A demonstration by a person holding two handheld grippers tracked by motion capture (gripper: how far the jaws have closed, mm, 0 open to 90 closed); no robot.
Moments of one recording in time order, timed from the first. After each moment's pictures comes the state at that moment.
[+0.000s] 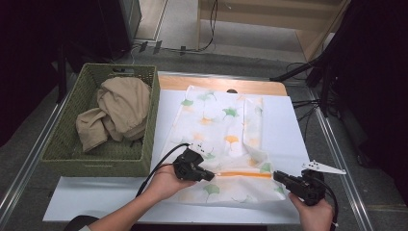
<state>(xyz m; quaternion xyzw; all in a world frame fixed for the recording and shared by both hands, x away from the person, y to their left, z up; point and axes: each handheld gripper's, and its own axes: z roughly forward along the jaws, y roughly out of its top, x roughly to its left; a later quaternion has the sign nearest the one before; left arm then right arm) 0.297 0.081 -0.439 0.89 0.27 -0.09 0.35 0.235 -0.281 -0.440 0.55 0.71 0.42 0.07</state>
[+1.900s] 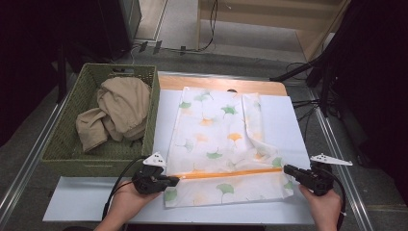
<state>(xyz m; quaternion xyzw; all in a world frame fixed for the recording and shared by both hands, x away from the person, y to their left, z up) 0.248 0.178 -0.433 0.86 0.37 -0.02 0.35 0.265 -0.321 -0.457 0.56 0.72 0.40 0.09</state>
